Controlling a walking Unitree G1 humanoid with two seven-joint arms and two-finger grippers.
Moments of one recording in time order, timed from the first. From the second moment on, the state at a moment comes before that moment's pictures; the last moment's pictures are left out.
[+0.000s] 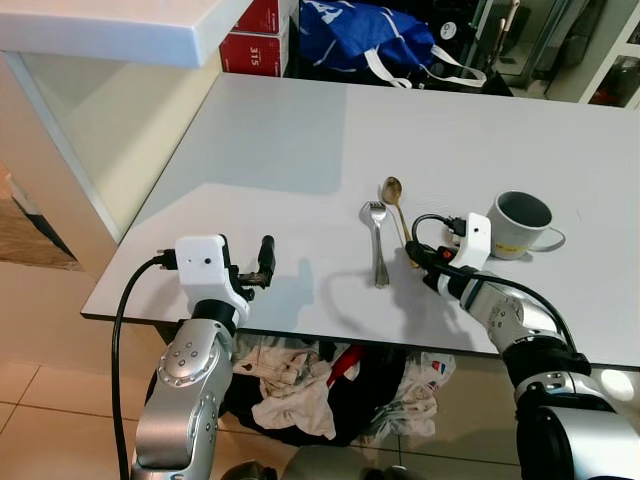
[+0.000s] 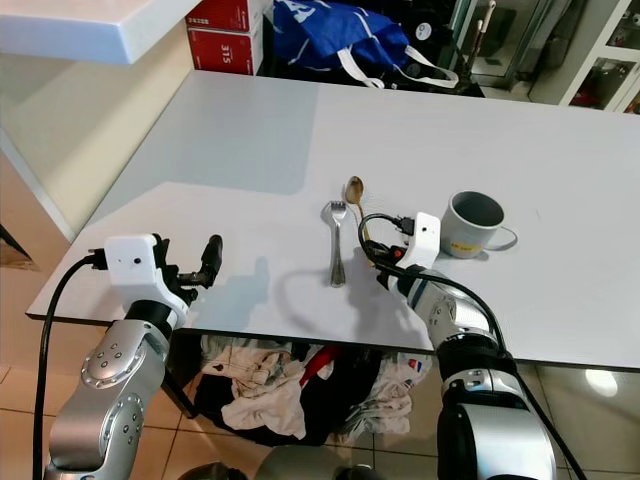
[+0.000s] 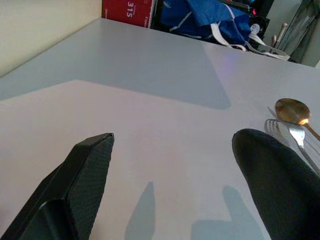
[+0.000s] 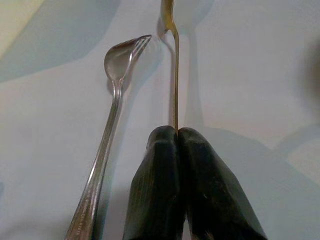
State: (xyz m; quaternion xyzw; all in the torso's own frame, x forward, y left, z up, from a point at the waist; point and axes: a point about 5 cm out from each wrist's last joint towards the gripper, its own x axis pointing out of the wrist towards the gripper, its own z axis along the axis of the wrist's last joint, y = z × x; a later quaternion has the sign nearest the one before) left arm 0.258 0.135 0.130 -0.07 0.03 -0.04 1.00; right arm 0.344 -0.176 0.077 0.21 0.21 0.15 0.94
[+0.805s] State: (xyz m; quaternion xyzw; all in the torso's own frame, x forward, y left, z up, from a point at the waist) left arm 0.260 0.139 0.131 -0.06 0.03 -0.05 1.00; right arm 0.337 -0.177 0.064 0.22 0.21 0.07 0.95
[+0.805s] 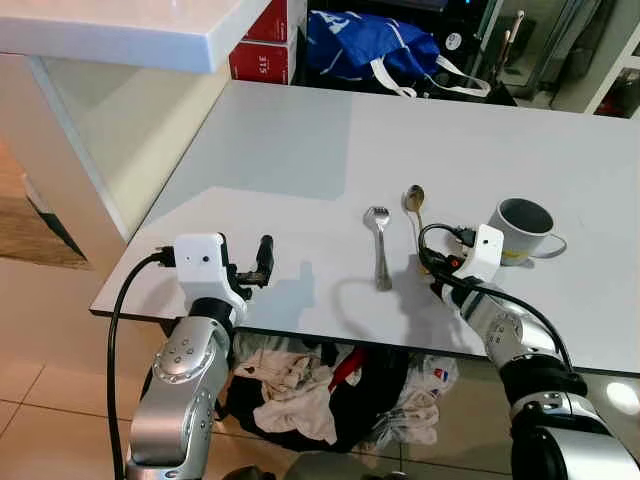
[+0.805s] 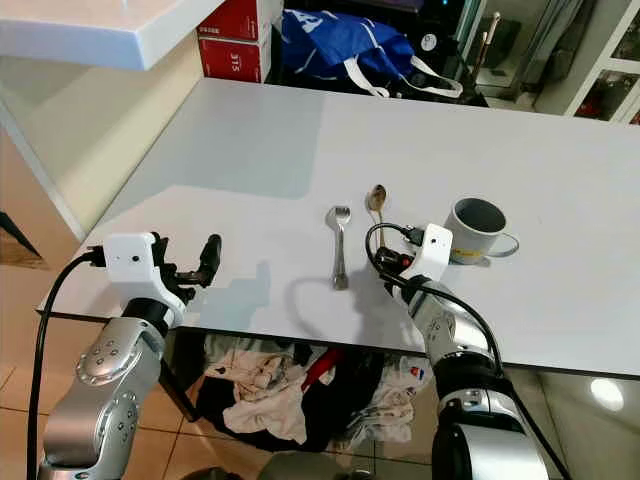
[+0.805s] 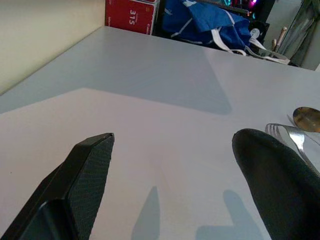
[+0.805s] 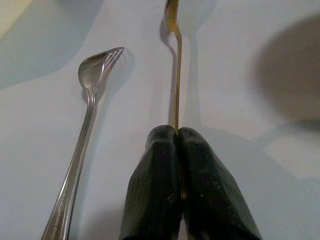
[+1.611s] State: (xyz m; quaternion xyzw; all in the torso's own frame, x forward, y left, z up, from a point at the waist) left arm 0.259 0.140 0.136 -0.06 0.02 -0.05 1.00; right arm 0.344 -0.169 0.060 0.22 0.26 0.07 0.94
